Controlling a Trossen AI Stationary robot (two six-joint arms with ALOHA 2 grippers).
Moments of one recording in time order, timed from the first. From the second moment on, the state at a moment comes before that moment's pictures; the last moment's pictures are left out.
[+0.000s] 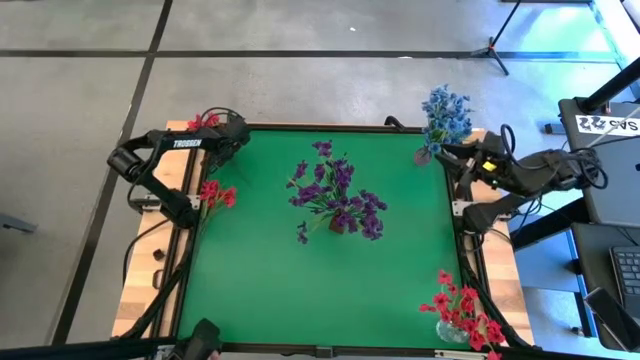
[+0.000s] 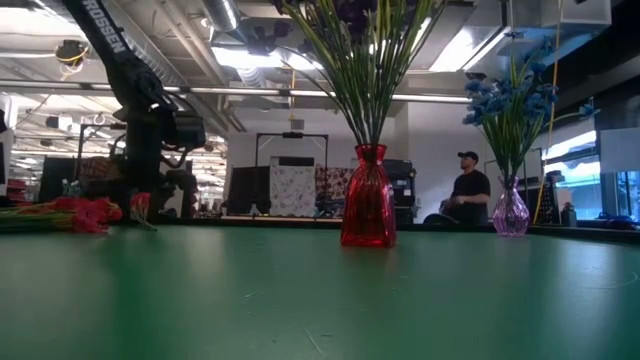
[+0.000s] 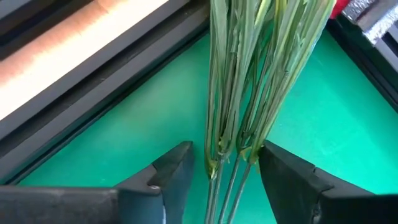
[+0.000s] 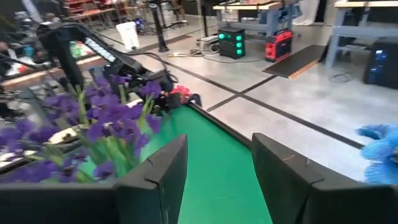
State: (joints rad) left arm 0.98 1.55 0.67 -0.46 -0.46 -1.45; right arm 0.40 0.64 1.11 -0.81 0.91 0.45
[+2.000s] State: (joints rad) left arm -0.55 0.94 0.81 0.53 -0.59 -0.33; right arm 0.33 0.76 1.11 -0.28 0.43 0.46
